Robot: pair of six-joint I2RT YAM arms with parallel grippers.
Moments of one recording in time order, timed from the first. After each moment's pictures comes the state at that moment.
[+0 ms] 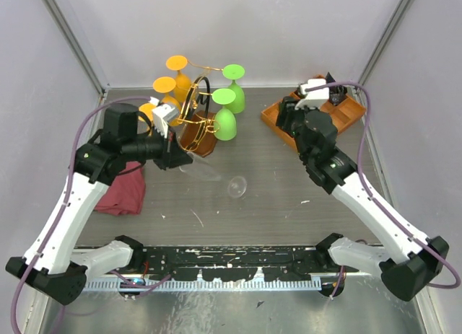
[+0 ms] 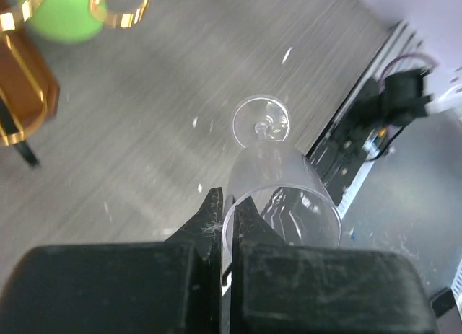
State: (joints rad) left arm -0.43 1.09 1.31 -0.90 0.57 -0.04; right arm 0.58 1.10 1.08 0.00 0.47 0.07
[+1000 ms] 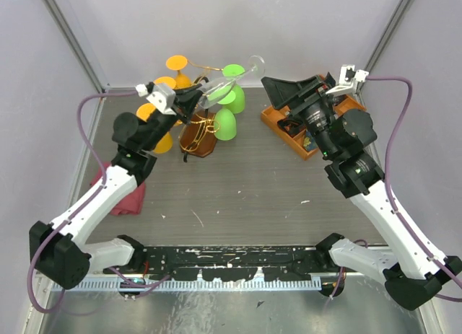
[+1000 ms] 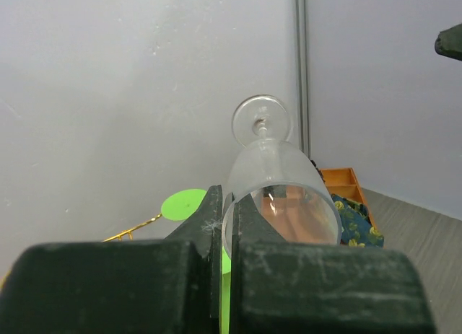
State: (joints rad) left arm -0.48 1.18 1.04 0.56 0.32 0.02; right arm 0.56 0.99 1.26 0.05 0.09 0.77
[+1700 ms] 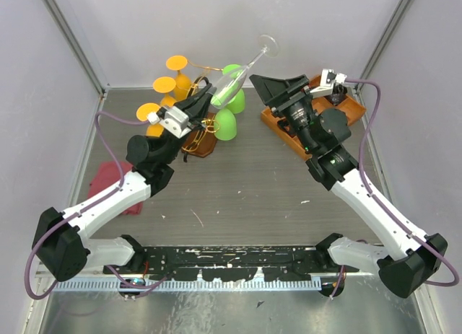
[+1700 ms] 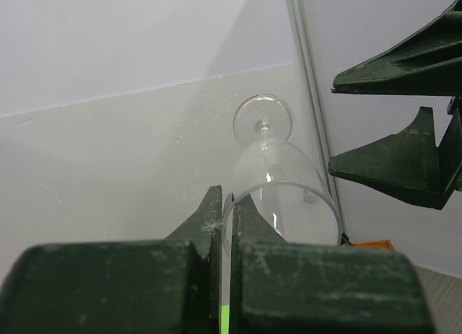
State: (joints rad) left arm -0.71 1.24 0.92 1.02 0.09 0.24; right arm 0.56 1.09 1.13 0.30 0.05 1.03
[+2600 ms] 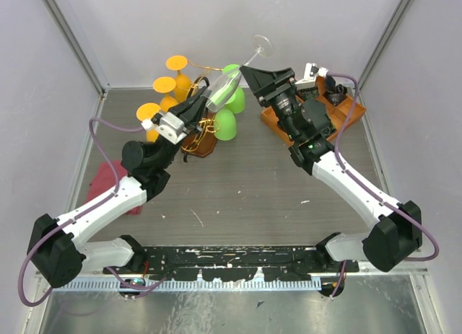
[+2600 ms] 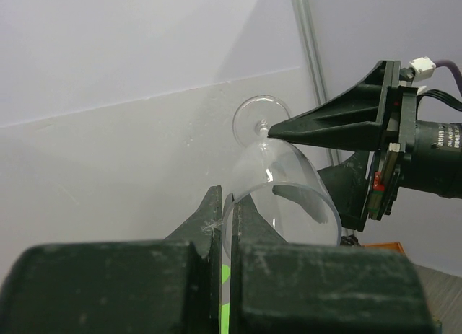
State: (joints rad) left arm -0.72 1.19 0.87 1.02 0.07 0.27; right arm 0.54 1.30 1.12 0.58 0.02 1.09
